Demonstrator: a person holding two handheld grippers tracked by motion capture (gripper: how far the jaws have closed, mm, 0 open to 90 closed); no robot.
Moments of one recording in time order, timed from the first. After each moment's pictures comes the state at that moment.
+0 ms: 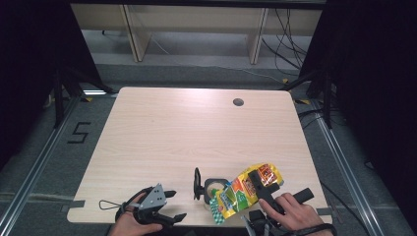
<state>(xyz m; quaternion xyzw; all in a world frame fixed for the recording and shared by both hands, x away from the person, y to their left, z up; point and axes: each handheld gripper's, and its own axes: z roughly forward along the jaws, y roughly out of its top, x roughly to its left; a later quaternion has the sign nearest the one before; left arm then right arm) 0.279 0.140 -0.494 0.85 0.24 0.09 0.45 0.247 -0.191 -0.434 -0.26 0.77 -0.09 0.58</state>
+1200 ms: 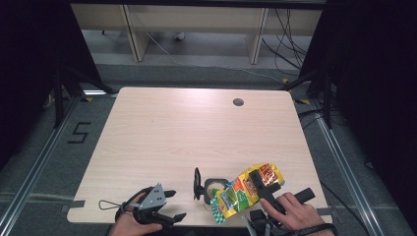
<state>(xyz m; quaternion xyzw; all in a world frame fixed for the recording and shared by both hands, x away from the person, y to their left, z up) 0.279 0.141 -0.492 0.86 0.24 0.09 0.45 0.248 -0.193 -0.433 -0.26 0.77 -0.09 0.58</state>
